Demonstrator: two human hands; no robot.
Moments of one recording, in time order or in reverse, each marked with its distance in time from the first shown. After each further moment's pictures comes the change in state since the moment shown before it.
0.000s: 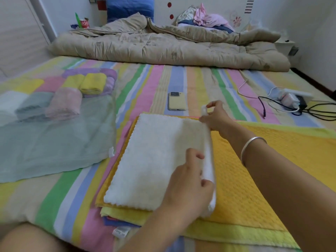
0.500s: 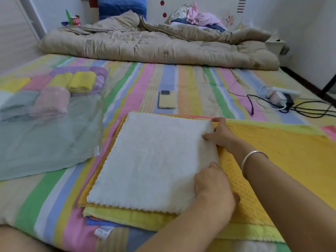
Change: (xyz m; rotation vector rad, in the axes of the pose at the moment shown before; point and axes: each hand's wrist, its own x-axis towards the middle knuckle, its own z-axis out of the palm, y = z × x) left_hand 0.040 0.045 0.086 0.614 -0.256 -0.120; right_hand -0.006 0.072 -0.034 -0.233 -0.008 0.100
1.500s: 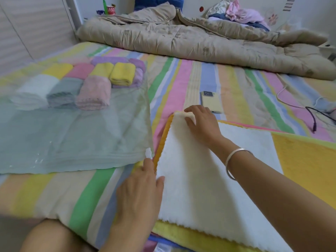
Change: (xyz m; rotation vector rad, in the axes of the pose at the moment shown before) left_hand -0.056 -0.245 -0.033 0.040 0.495 -0.410; right_hand 0.006 -0.134 0.157 -0.444 0.153 -0.751
